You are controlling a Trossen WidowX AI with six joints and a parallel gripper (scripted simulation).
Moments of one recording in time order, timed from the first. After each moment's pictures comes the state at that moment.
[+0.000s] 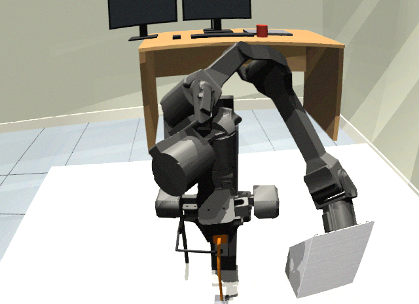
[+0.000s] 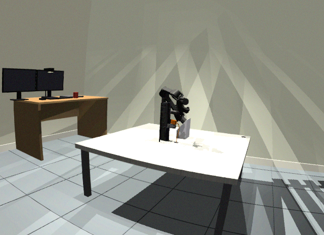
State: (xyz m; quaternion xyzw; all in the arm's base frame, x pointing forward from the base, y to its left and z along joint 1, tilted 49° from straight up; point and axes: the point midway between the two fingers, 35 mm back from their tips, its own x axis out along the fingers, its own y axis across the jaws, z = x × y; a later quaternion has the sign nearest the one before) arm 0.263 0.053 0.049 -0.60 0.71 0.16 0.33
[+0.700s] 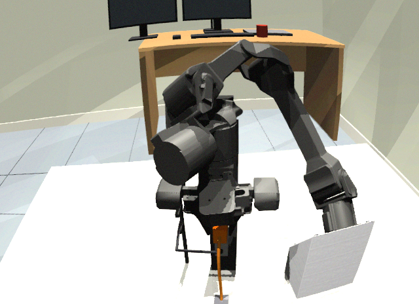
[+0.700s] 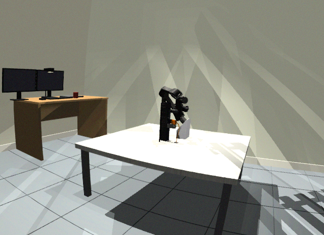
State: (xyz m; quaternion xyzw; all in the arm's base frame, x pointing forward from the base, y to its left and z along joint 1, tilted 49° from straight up) arm 0.261 0.054 0.061 -0.61 0.70 0.16 0.33
